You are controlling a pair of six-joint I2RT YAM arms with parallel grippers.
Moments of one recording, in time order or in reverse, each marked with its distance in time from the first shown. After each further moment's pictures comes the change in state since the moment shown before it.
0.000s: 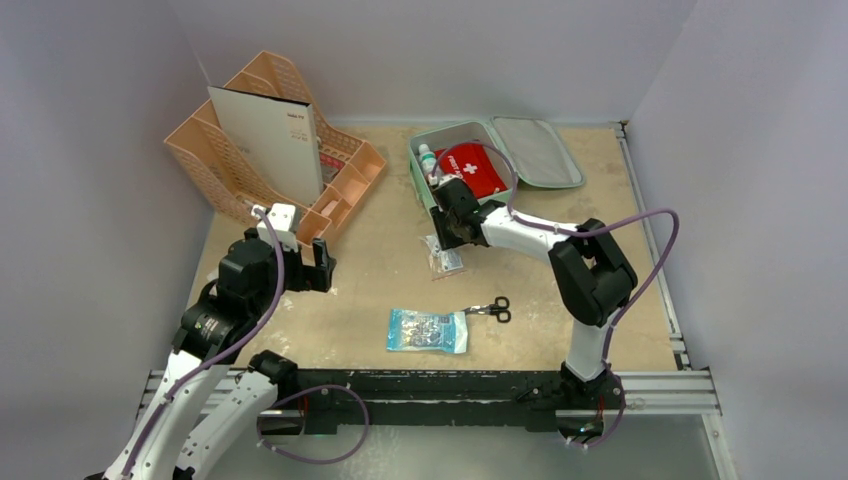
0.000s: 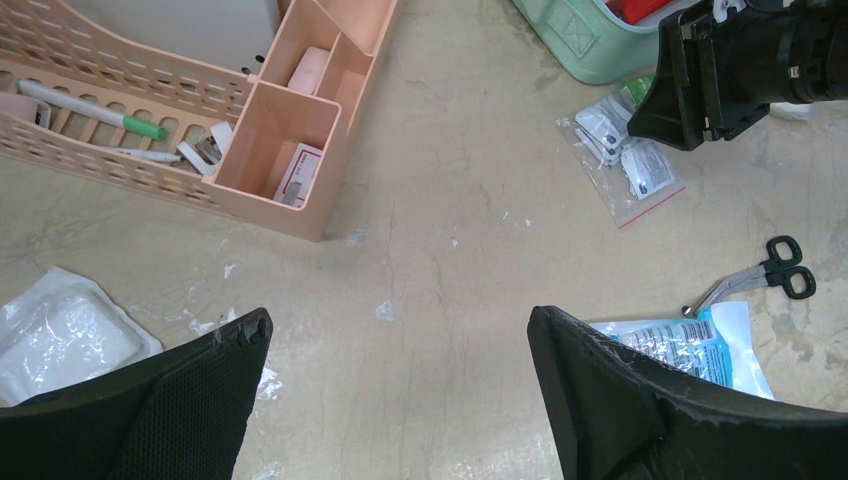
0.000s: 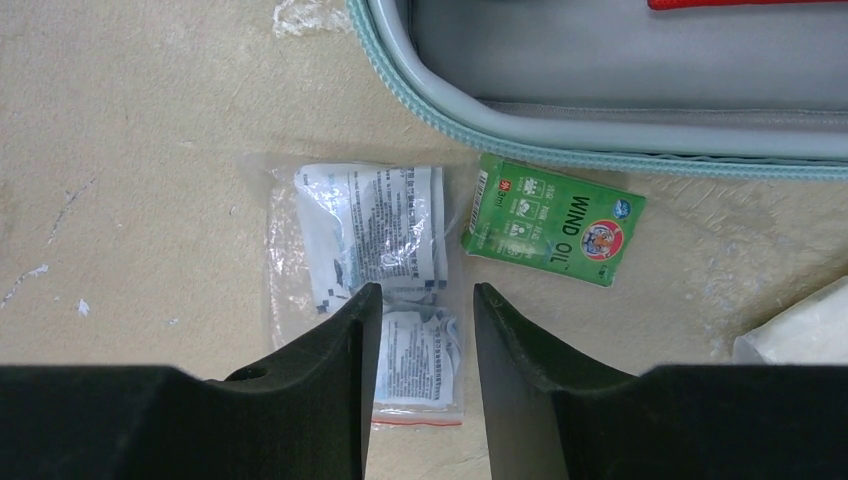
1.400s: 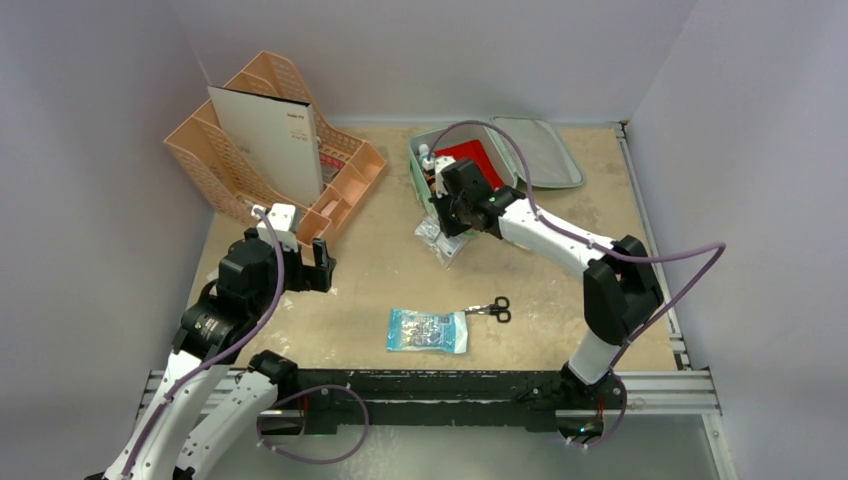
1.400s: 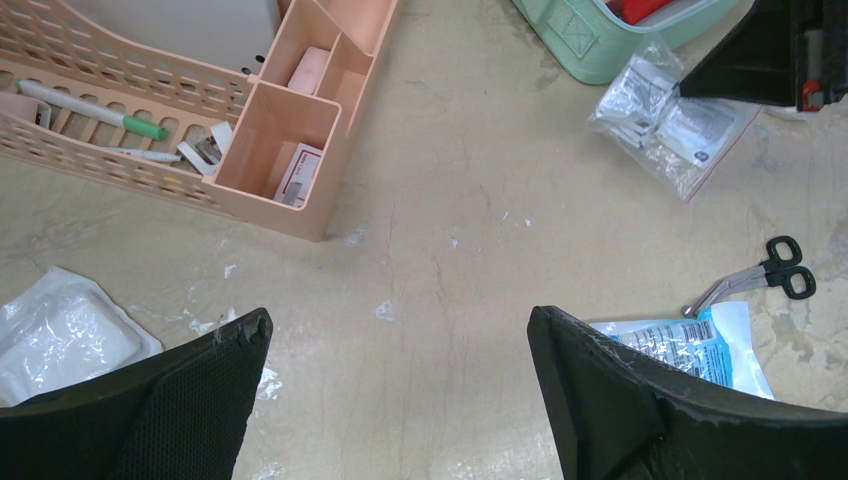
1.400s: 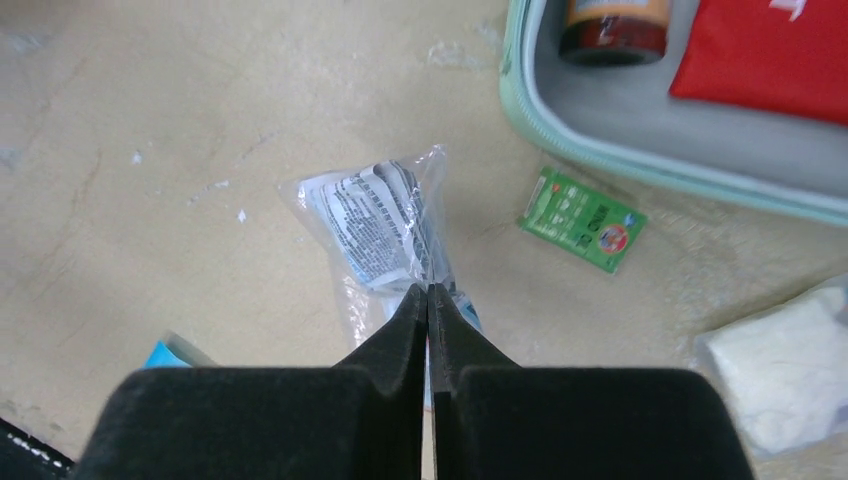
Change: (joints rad) left arm 0.000 0.000 0.000 0.000 0.000 0.000; right arm -0.004 -0.155 0.049 -0.105 -0.168 -0.106
